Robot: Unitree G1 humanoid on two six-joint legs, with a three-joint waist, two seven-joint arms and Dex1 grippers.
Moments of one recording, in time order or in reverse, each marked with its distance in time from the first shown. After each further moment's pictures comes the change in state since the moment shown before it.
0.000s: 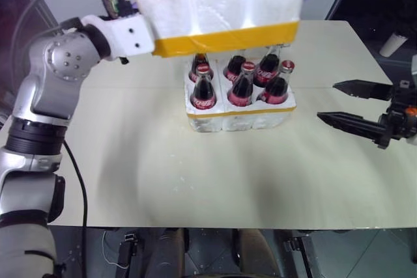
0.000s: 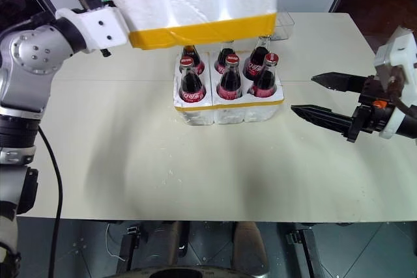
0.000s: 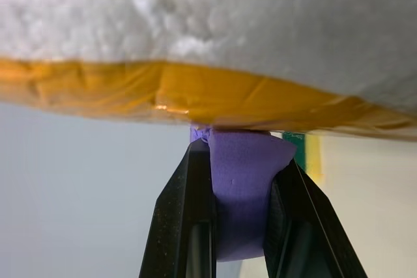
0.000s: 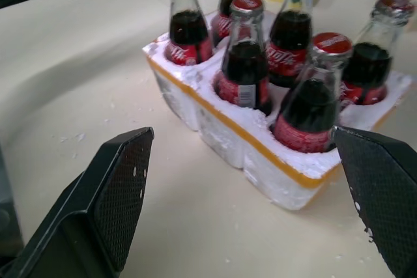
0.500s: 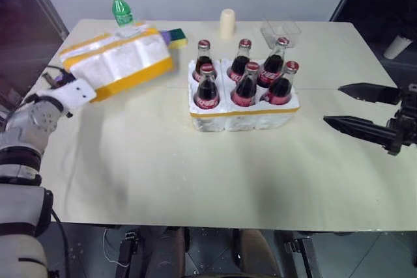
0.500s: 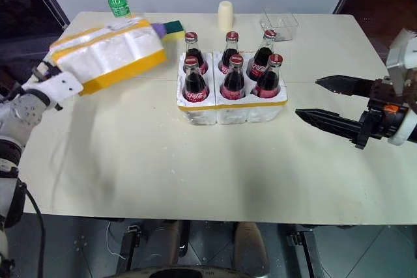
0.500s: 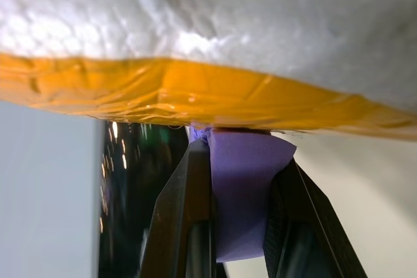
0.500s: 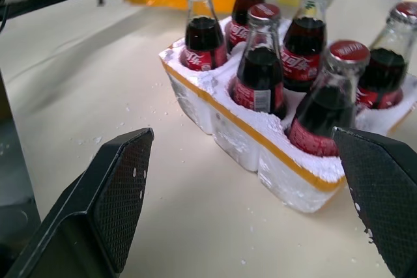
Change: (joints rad) left arm 0.105 0.100 -0.004 0.798 0.109 -0.299 0.421; right arm 0.020 -0.015 -0.101 -0.048 0.038 0.078 0.052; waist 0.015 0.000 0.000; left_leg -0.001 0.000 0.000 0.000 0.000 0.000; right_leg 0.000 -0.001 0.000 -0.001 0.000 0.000
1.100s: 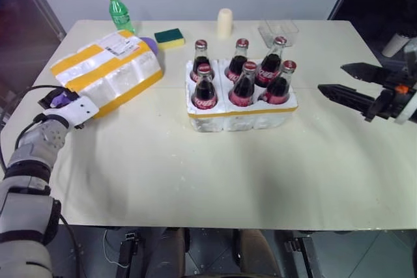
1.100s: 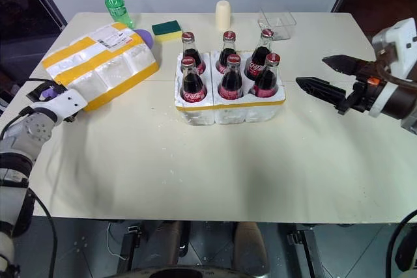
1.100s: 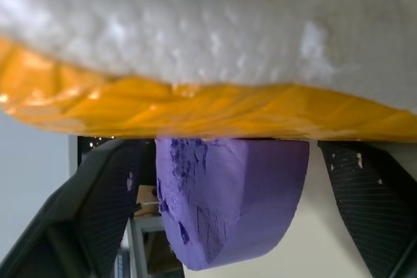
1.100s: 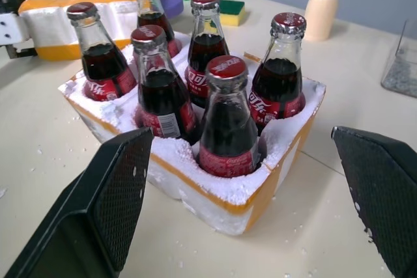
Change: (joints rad) left arm 0.079 -0.080 -0.011 0.244 0.043 0.063 0.168; right arm -0.176 0.115 0.140 0.110 -0.145 -0.012 -0.171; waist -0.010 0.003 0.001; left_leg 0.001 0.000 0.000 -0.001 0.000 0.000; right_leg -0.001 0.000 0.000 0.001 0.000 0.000
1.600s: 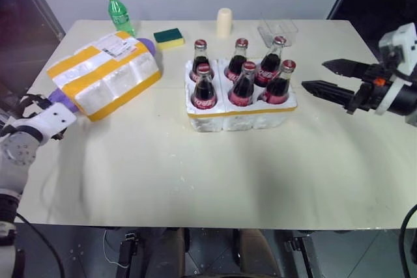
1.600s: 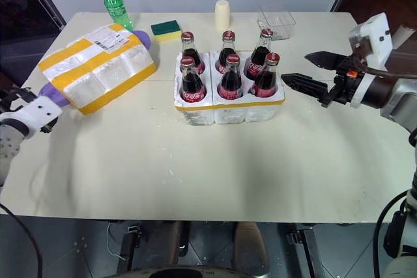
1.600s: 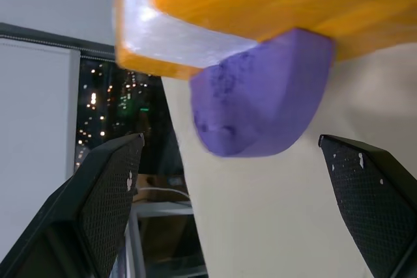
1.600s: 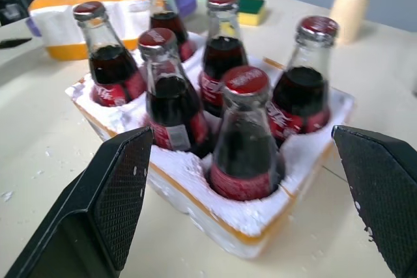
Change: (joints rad) left arm 0.366 0.108 0.193 -0.514 -0.129 0.139 -0.126; right arm -0.145 0.044 0.165 0.102 -0.088 -0.036 0.012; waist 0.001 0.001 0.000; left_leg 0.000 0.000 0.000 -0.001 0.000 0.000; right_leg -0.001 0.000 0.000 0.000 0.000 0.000
